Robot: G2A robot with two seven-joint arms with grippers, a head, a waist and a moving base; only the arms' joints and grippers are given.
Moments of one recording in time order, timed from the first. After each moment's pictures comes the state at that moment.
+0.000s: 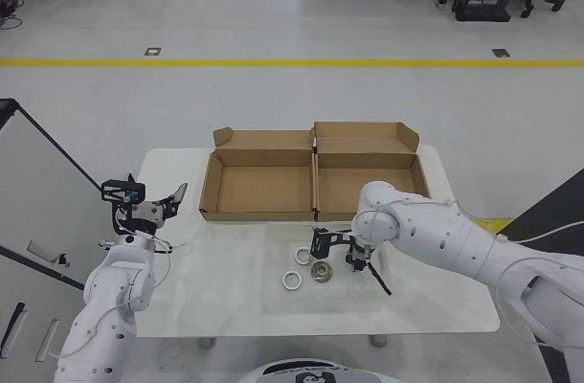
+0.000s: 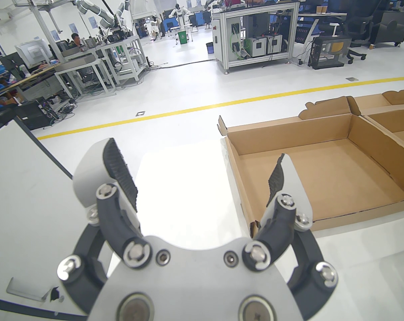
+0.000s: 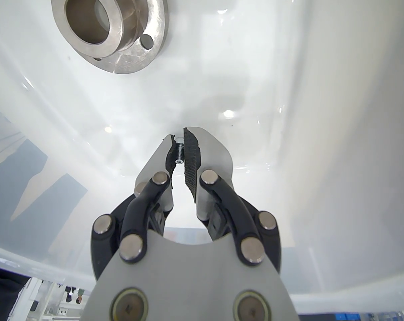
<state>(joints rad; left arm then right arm) 1.73 -1.15 -1.60 -1.80 1.33 0.00 0.00 -0.58 -1.02 0.17 -1.45 -0.47 -0.41 1.41</state>
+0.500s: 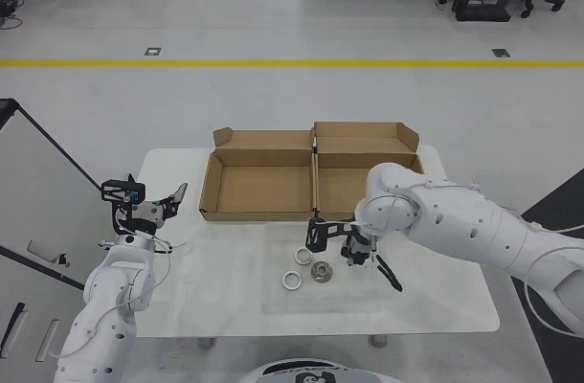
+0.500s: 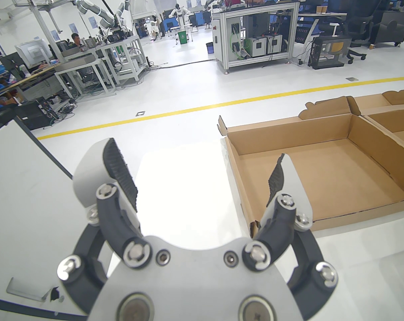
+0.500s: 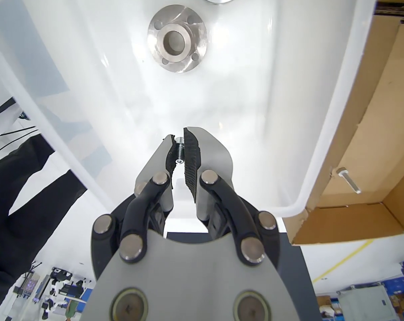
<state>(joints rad) 1.73 -1.15 -1.60 -1.80 1.33 0.00 0.00 -0.44 -0.92 0.17 -1.68 -0.30 -0.38 1.44</state>
